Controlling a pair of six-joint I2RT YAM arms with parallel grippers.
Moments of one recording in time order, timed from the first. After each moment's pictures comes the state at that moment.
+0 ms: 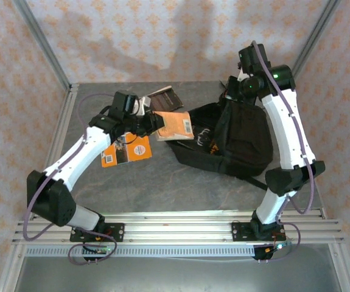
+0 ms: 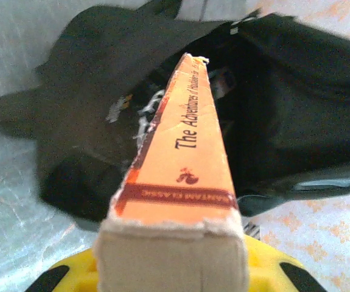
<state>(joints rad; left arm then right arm) -0.35 1.47 1.27 -0.55 0.56 -0.78 0.30 1.76 2.29 -1.47 -0.05 0.51</state>
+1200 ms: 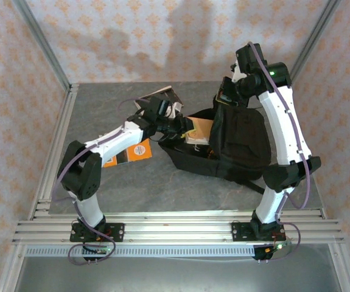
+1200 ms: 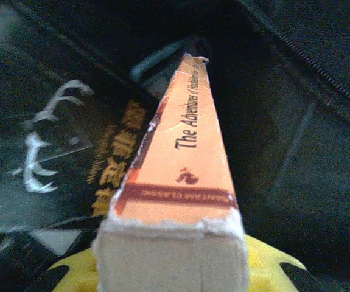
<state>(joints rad) -0.53 1.80 1.36 -0.21 0.64 -1.04 0.30 1.80 2.30 -1.48 -0.27 0.55</state>
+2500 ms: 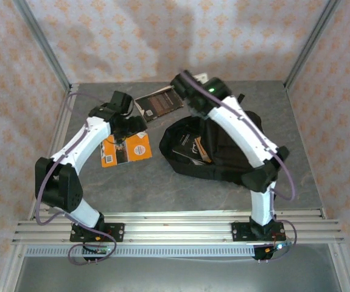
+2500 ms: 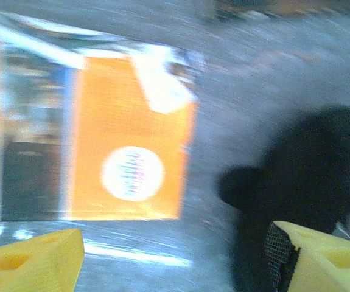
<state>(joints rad) -0.21 1.56 1.31 -0.89 0.02 -0.75 0.77 1.97 2.33 -1.54 0.68 0.42</state>
